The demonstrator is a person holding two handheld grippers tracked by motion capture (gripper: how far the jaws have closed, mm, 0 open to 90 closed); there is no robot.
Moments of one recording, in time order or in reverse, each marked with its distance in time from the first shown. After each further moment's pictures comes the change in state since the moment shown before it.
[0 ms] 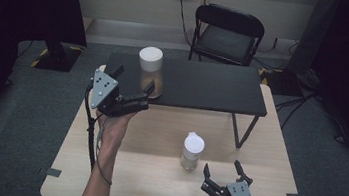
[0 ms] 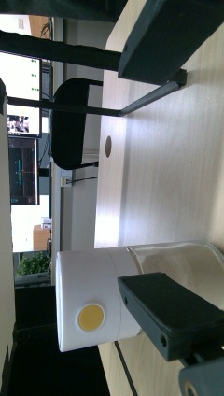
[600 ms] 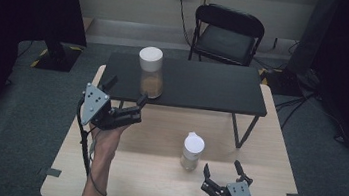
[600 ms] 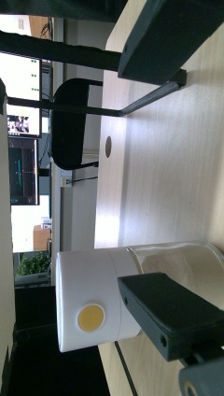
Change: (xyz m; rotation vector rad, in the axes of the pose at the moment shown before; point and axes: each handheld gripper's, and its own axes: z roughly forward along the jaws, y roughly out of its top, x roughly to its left) left arm 0.001 -0.021 -0.030 -0.029 -0.003 0.008; right arm 0.000 0.000 0.000 0.000 0.000 0.001
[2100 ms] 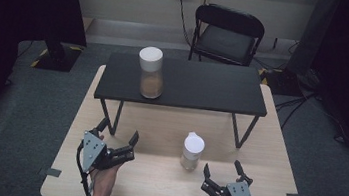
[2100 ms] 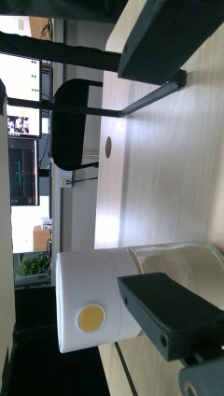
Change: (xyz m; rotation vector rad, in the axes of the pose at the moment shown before) left arm -0.025 -0.095 -0.060 0.057 0.098 -0.012; right arm 0.000 0.000 0.000 0.000 -0.003 0.000
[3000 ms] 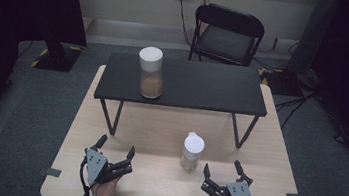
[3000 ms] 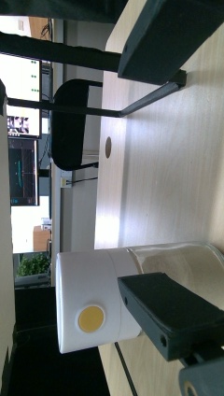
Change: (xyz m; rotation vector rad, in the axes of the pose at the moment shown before) left arm -0.007 -0.054 -0.017 0.081 0.081 0.032; right arm 0.000 0.000 0.000 0.001 -0.001 0.000
